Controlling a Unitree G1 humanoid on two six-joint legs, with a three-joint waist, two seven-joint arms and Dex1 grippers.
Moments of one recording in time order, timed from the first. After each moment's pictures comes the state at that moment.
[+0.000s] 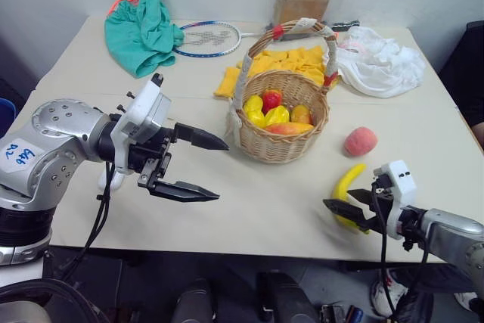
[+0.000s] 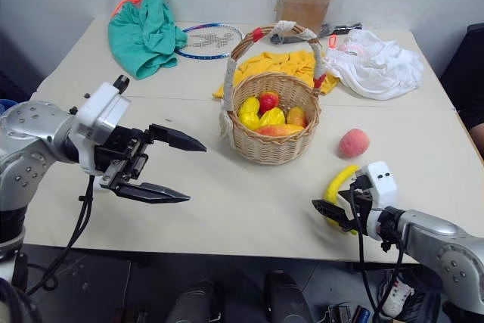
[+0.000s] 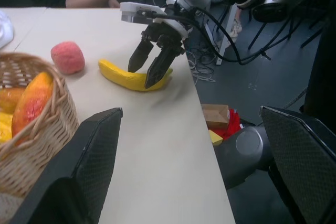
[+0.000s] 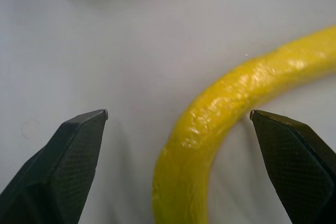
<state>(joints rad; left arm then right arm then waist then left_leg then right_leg) -0.66 0.92 0.01 -0.32 -0.77 0.72 -1.28 -0.02 -0.68 -0.38 -0.55 0.91 1.21 0.35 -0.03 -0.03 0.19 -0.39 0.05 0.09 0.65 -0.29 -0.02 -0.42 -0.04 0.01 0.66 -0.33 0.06</state>
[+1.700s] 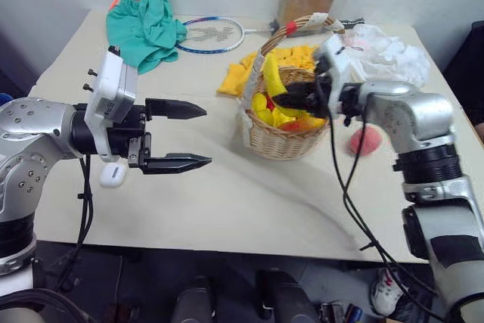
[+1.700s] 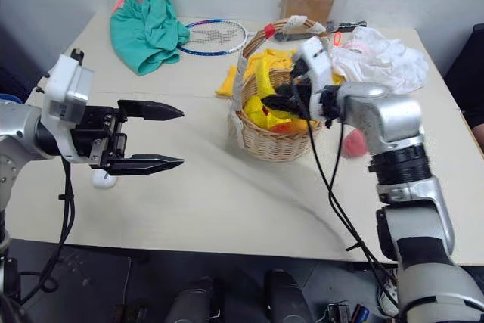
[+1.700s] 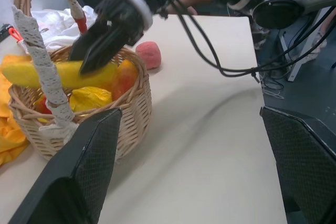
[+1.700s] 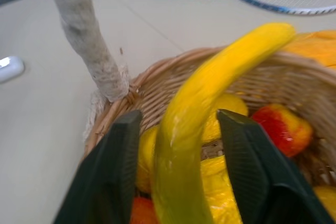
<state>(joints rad) -0.59 0.94 0.20 -0.38 -0.82 0.78 -1.06 -1.00 -0.65 0.05 0.18 0.53 0.87 0.80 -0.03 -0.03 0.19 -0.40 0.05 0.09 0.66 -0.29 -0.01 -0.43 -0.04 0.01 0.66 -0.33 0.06</state>
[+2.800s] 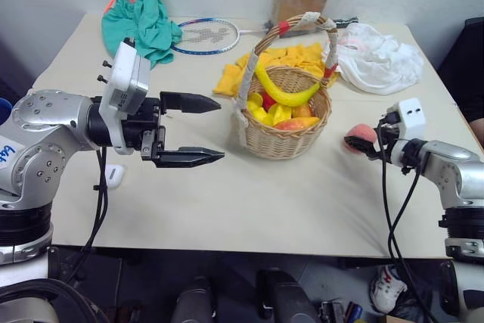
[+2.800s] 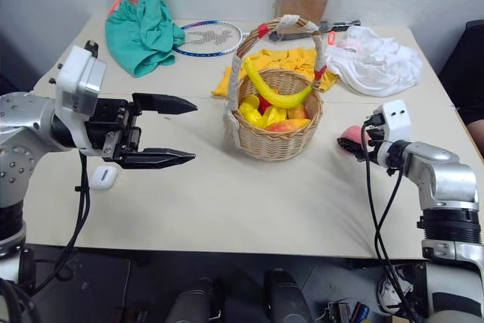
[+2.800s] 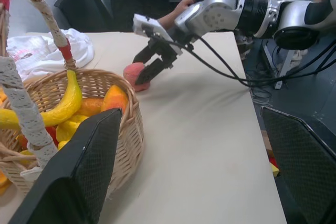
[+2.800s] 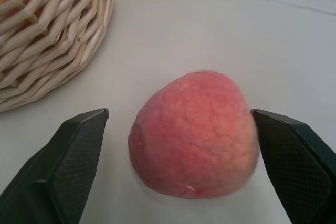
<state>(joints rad) -0.68 0.87 0.13 -0.35 -0.82 0.76 -1.06 -0.58 -0.70 -0.17 0.27 0.35 0.73 0.62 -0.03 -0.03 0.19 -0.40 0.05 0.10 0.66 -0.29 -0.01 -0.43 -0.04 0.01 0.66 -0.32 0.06</state>
